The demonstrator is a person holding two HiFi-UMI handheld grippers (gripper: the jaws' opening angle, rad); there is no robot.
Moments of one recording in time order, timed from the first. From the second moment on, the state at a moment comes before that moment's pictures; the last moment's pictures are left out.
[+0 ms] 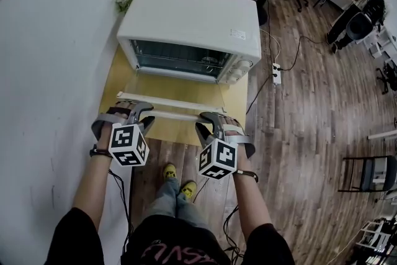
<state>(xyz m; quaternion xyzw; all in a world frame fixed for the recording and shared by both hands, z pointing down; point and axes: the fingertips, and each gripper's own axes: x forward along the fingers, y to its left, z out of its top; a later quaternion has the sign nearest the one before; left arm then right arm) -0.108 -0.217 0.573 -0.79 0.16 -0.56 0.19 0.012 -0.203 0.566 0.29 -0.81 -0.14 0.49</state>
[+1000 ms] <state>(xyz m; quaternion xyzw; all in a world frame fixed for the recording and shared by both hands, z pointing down) -0.113 -0.183 0.622 -0.77 0.17 -0.58 0.21 0.006 -0.170 0.610 0.29 -0.83 -0.14 0.46</state>
